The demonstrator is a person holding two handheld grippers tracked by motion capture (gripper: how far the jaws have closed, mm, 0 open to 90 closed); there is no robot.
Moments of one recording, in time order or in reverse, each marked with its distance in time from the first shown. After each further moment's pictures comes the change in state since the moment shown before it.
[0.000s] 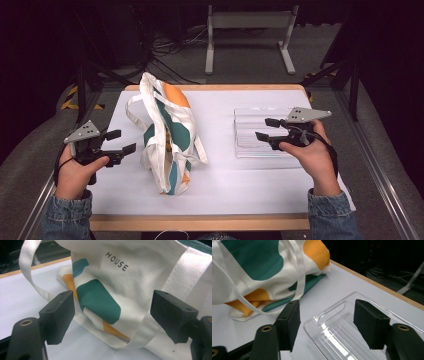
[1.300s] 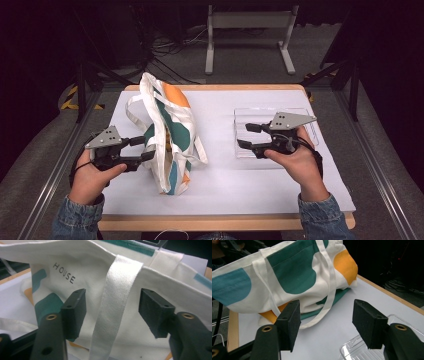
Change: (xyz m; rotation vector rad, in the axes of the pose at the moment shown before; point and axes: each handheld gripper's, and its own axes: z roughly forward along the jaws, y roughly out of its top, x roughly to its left) left arm -0.045 0.014 0.024 0.033 -0.134 0.152; right arm 0.044 0.019 0.016 -0.054 0.119 -0.056
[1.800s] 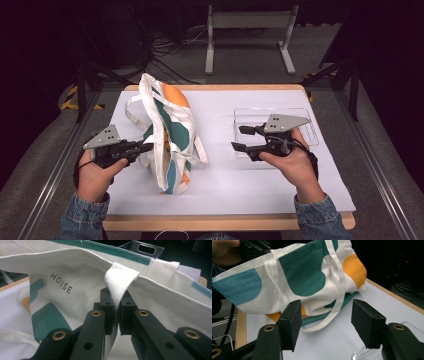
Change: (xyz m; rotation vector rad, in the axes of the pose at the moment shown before) left arm 0.002 -0.001 0.000 -0.069 -0.027 -0.005; right arm 0.011 0.005 0.007 -0.008 0.039 -0.013
